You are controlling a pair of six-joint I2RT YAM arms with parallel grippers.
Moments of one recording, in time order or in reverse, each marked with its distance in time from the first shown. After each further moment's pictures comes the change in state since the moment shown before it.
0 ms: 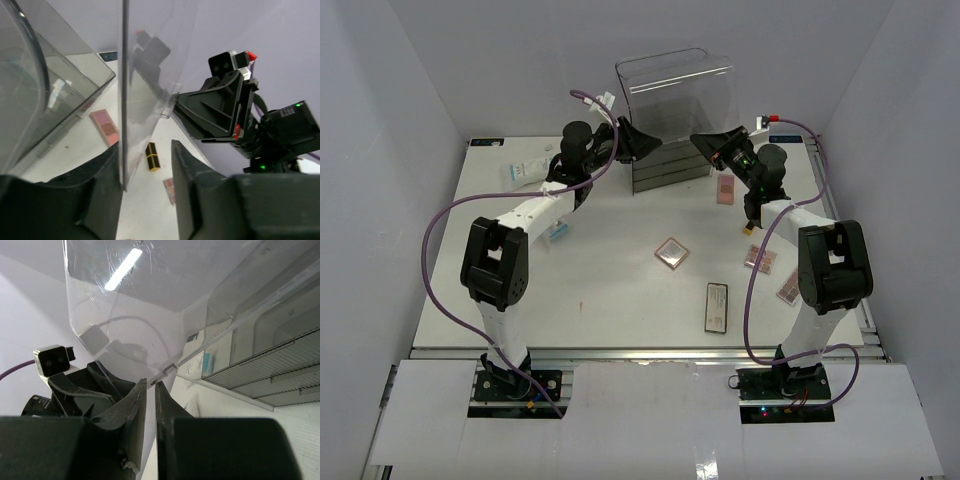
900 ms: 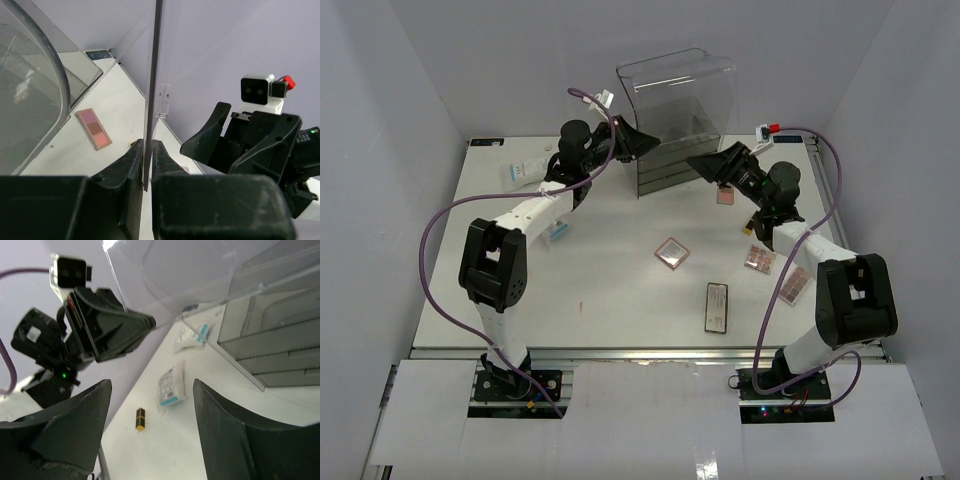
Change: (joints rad) left arm 0.014 -0.021 0.000 0.006 0.031 -0.064; right arm -0.001 -0.262 -0.231 -0.015 -0.175 -0.314
